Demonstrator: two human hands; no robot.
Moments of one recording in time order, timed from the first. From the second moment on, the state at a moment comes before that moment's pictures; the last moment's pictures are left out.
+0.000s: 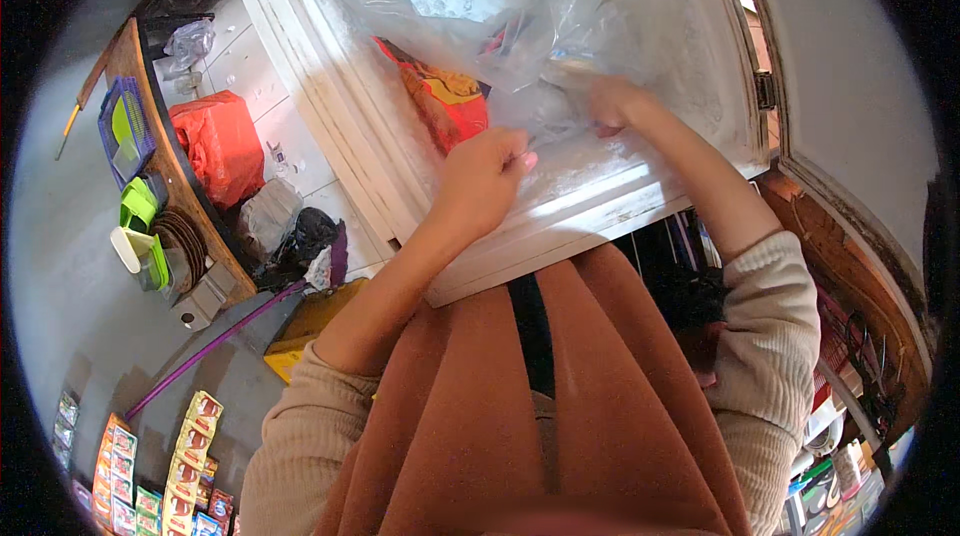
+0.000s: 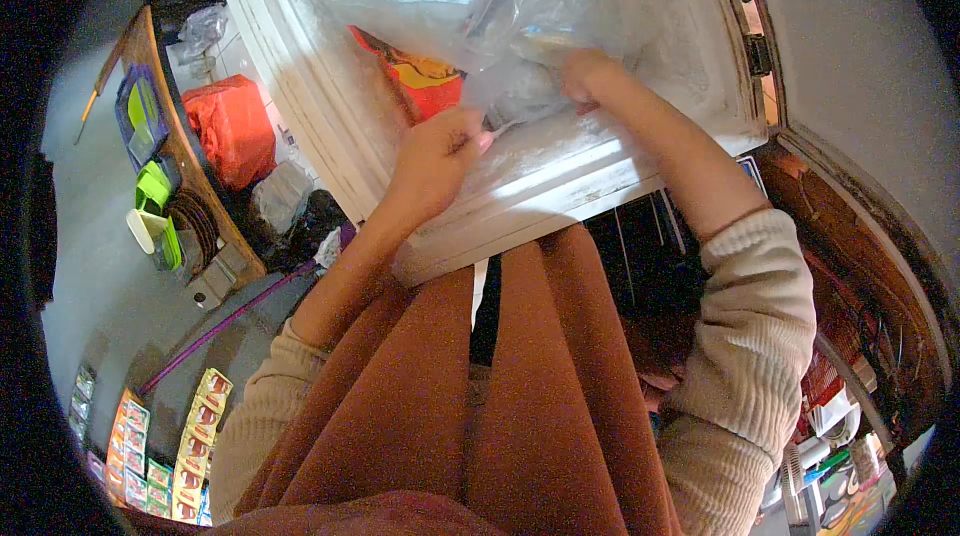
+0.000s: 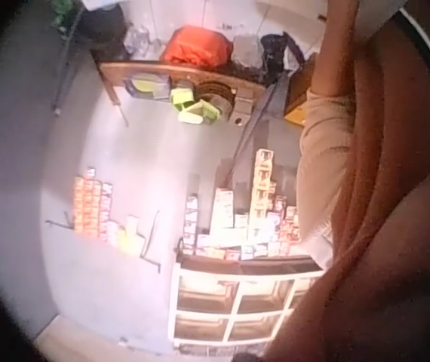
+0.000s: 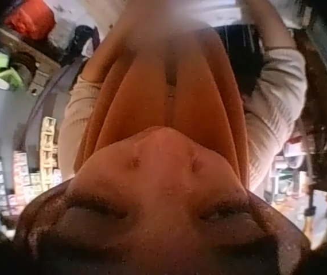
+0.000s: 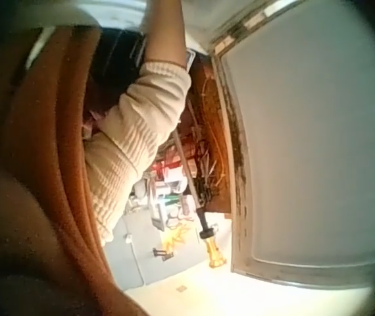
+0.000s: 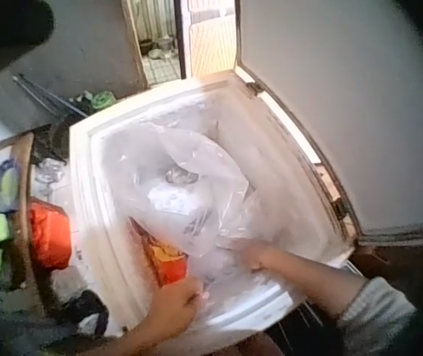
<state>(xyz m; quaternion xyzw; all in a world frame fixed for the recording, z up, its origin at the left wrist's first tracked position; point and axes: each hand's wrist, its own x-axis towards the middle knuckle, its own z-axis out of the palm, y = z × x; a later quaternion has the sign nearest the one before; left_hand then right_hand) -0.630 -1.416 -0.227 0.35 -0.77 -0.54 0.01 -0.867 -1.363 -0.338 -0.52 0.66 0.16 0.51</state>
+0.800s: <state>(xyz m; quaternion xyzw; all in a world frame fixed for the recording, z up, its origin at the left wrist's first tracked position) -0.614 -1.411 -0.128 0.28 -0.77 -0.57 0.08 -0.866 -1.343 -0.304 -0.03 0.71 -0.26 0.66</state>
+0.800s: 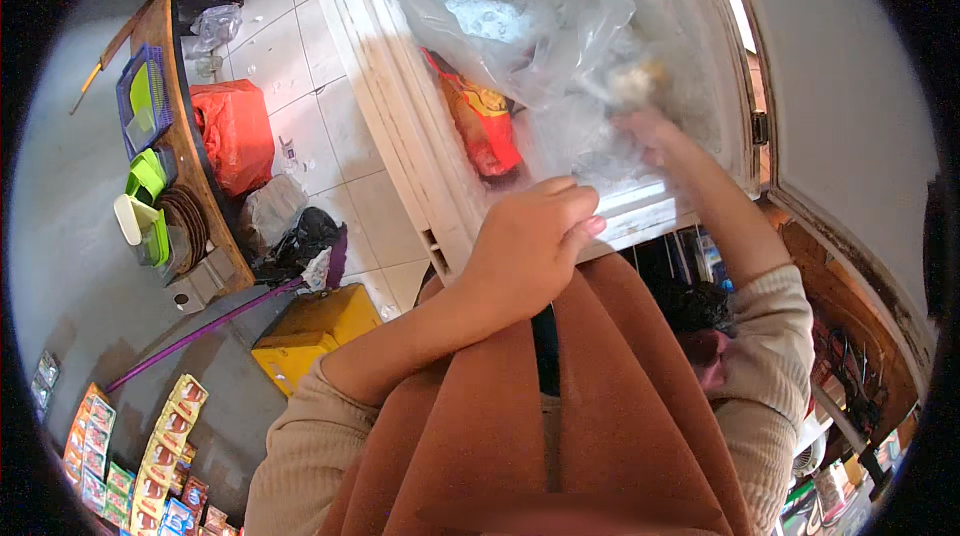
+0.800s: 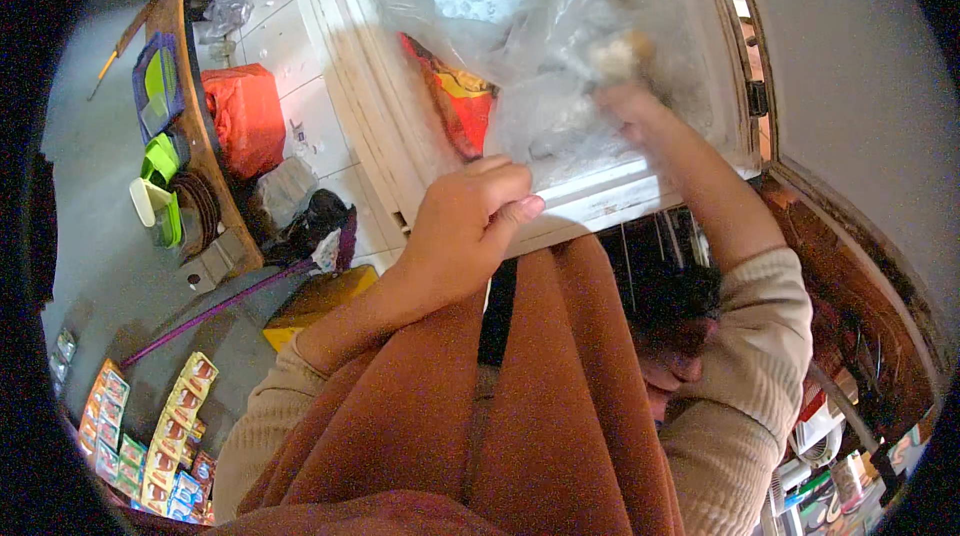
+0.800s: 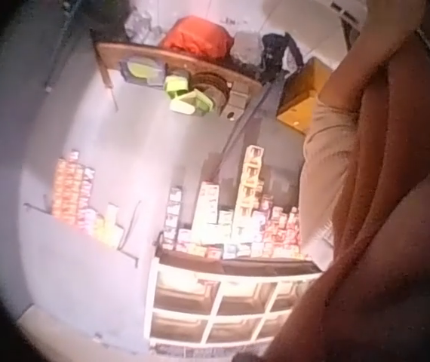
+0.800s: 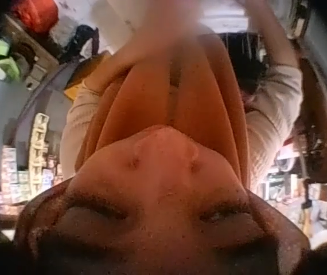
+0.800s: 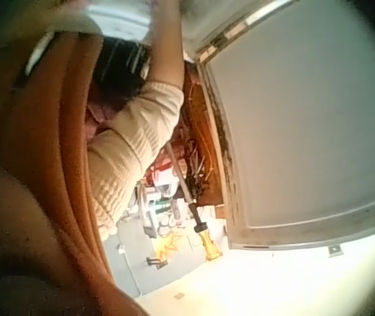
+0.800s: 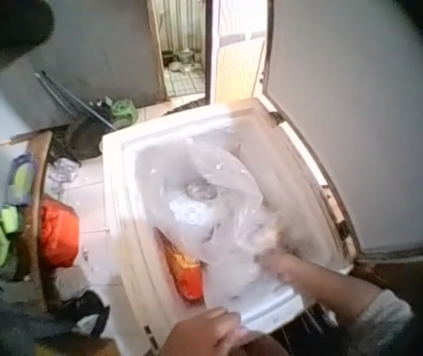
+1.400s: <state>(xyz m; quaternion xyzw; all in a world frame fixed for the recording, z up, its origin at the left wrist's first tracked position) -0.583 -1.406 -0.120 0.24 -0.77 -0.58 0.08 -0.903 -1.342 -0.353 -0.09 0.74 -0.35 0.57</state>
